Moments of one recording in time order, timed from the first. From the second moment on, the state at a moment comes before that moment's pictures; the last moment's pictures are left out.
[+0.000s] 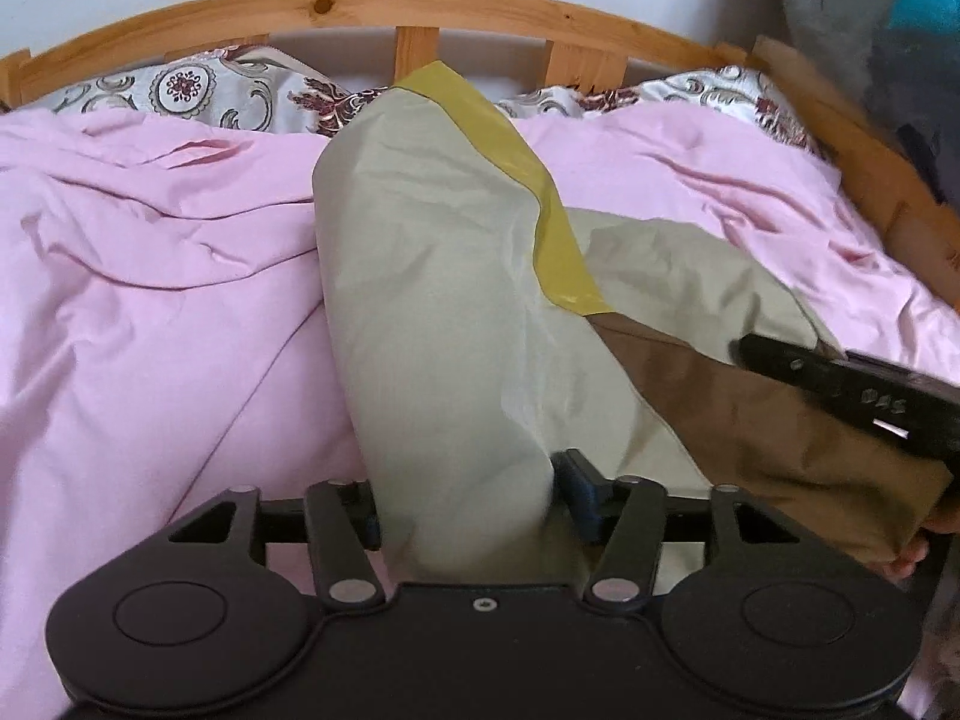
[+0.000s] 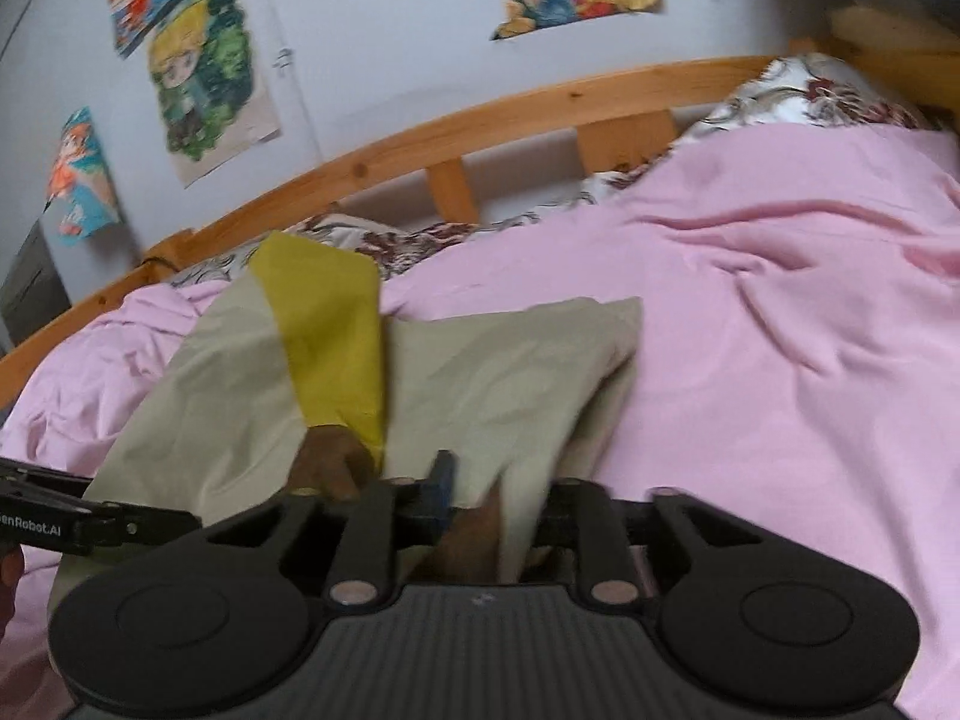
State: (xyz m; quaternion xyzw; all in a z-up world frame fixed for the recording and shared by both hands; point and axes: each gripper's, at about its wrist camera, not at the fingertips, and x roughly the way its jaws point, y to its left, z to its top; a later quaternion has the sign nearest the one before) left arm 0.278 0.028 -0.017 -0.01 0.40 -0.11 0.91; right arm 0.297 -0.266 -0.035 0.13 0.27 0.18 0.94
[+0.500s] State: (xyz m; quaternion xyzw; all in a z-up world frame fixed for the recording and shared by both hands) left arm 0.226 0.007 0.012 -0.01 0.34 -0.05 0.94; right arm 0.214 -0.271 0.015 0.07 0.20 0.14 0.97
